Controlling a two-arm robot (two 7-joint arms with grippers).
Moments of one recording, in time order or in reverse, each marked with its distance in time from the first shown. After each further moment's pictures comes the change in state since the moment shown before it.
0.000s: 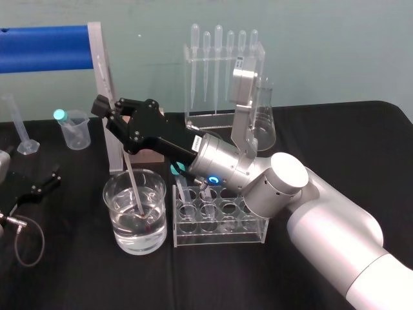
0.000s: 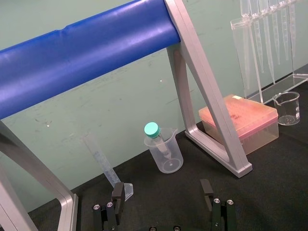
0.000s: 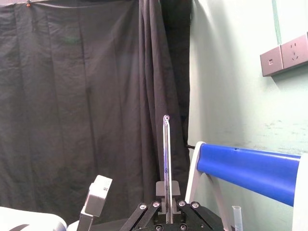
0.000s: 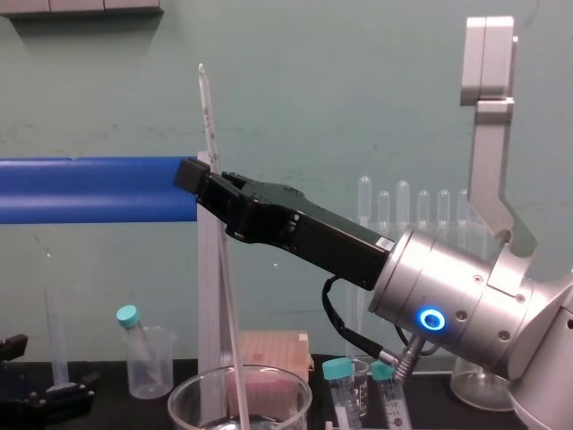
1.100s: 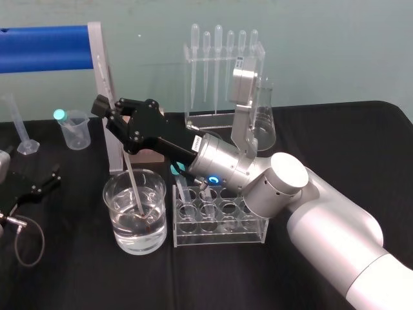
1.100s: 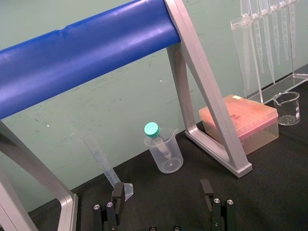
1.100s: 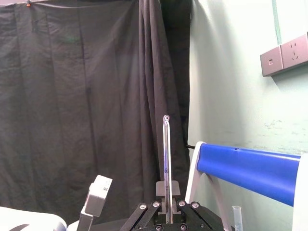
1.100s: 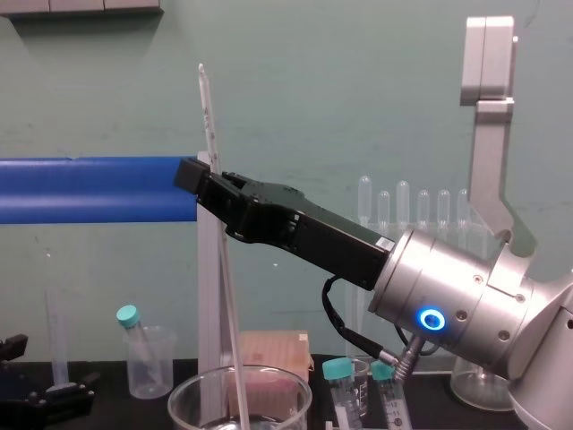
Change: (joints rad) left arm 0.000 0.000 0.000 0.000 0.000 0.000 0.000; right arm 0.000 0.000 0.000 0.000 0.000 0.000 0.000
